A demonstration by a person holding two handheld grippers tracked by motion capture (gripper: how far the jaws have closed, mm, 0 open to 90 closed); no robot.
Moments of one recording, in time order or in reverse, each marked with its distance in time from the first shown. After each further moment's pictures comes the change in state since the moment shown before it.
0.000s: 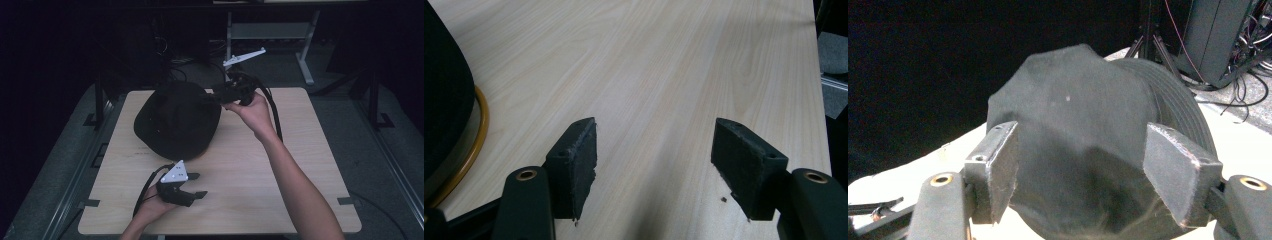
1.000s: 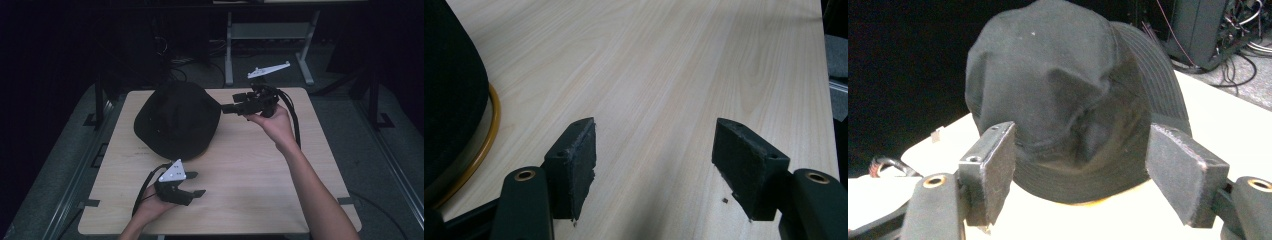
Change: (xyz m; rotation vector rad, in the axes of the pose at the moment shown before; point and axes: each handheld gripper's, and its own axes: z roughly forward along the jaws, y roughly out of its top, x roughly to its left) left arm 0.004 -0.002 -0.003 -0.011 0.022 -0.008; right arm -0.021 -0.044 -0.036 0.006 -0.029 0.042
